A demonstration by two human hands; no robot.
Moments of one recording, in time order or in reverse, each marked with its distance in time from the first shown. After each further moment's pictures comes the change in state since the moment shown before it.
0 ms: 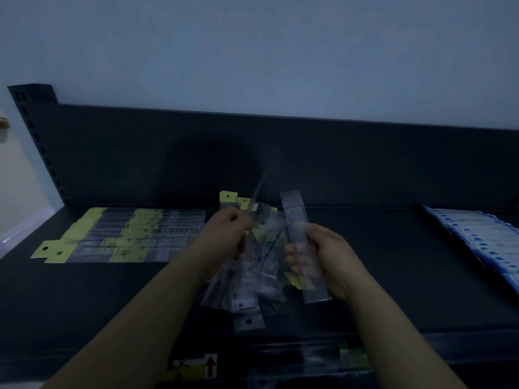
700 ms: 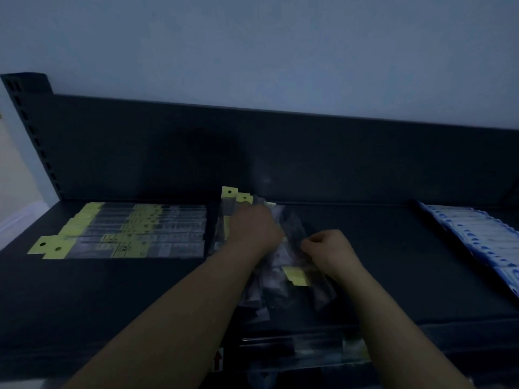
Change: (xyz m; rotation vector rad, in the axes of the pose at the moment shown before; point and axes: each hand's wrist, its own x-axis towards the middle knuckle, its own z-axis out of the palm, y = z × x) left_hand 0.043 -0.007 0.045 1.230 0.195 0.219; right_hand 0.015 0.010 -0.007 -0.707 0.283 -0.038
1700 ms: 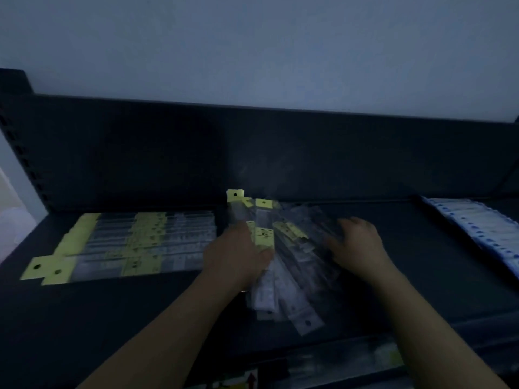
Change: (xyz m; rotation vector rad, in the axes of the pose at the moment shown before) left_hand -0.033 -0.068 -0.014 -0.230 -0.119 0.007; right_hand 0.021 0.005 -0.010 -0.667 0.204 -0.204
